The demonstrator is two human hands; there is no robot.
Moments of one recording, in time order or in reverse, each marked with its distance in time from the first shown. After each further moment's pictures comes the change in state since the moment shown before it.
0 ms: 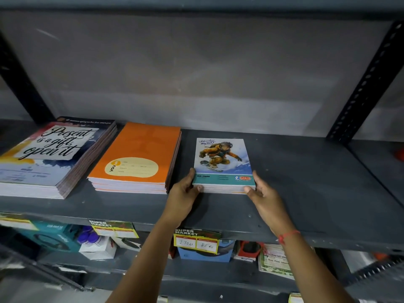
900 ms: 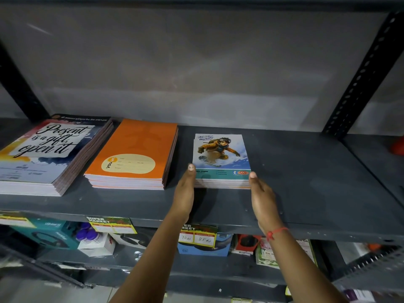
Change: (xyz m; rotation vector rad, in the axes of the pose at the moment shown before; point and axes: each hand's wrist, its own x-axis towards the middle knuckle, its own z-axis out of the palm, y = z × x) left_hand 0.000 0.003 0.024 -0.350 0.080 -0.130; right_hand -0.009 -0.007 0.016 0.167 0.215 0.100
